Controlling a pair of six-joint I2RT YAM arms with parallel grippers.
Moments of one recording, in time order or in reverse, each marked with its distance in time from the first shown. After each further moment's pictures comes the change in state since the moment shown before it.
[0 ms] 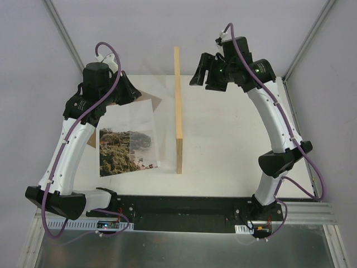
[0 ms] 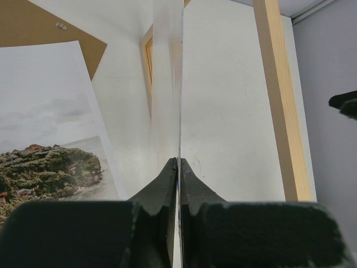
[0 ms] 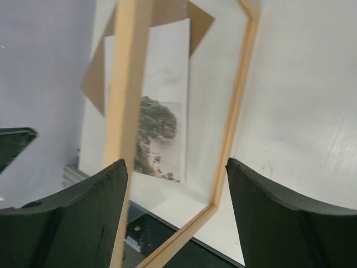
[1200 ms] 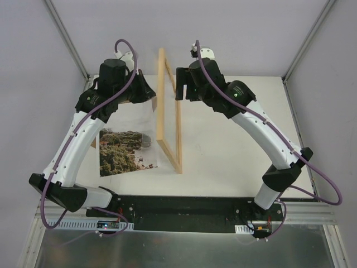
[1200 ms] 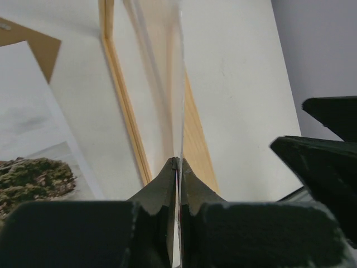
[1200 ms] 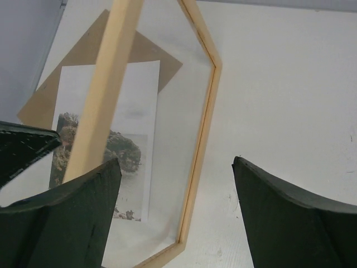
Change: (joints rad) left arm -0.113 0.065 0.054 -0.001 -0.018 -0.001; right arm 0.360 -0.101 -0.182 0.149 0.647 -0.121
